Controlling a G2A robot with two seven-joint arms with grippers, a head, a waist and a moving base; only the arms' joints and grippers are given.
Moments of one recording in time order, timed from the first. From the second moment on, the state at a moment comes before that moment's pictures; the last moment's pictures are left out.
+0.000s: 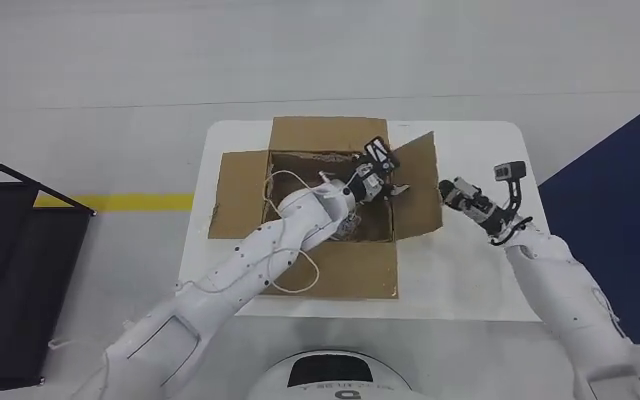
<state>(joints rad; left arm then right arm) 0.87 -1.48 -0.62 -1.24 1.36 -0.12 -0.14 -1.26 -0.89 1.26 -0.99 0.76 -0.88 0.94</state>
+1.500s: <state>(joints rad) 1.62 -1.28 -1.78 -1.80 1.23 -0.39 0.07 -0.92 -0.88 0.82 -1.62 -0.14 -0.40 0.87</state>
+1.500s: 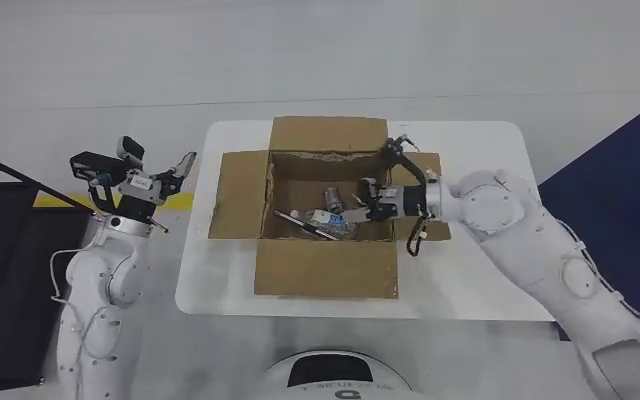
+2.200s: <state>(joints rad) 1.61 -1.28 -1.80 -1.76 1.22 -0.40 0.09 -0.59 -1.17 0.39 -1.18 -0.64 0.02 0.91</state>
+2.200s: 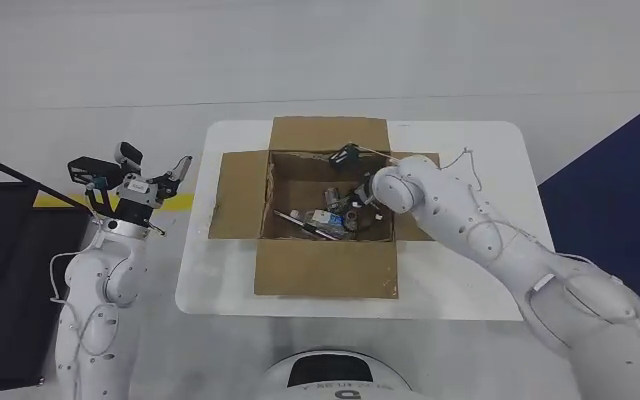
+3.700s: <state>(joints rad) 1.61 -1.28 -1.80 -1.76 1.22 -0.40 0.09 -1.50 -0.96 1.45 -1.97 -0.70 -0.19 0.49</state>
